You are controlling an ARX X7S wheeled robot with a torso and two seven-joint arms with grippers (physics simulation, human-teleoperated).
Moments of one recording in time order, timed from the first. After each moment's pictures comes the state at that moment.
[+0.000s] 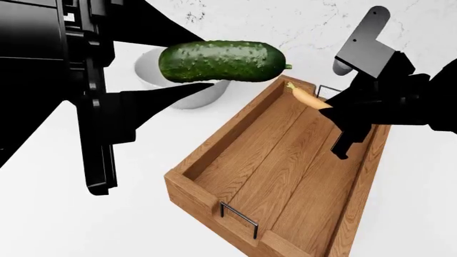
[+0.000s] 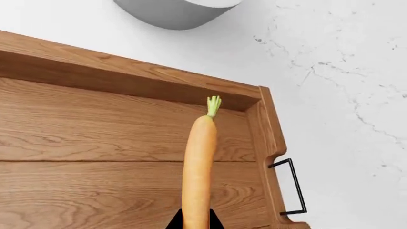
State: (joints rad) left arm -1.88 -0.86 0.77 0.57 -0.99 -0.99 0.67; right arm 1.71 0.88 -1.15 -0.17 0.95 1.18 -0.35
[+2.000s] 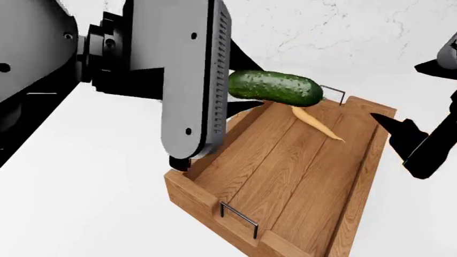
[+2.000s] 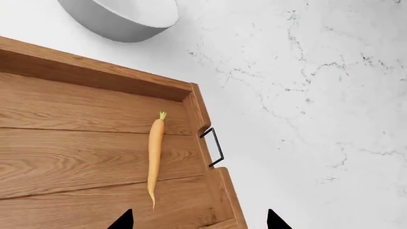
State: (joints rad) left arm -1.76 -0.64 0.98 0.37 -0.70 -0.76 0.77; right arm 1.85 1.19 -0.92 -0.53 1.26 1.39 -0.11
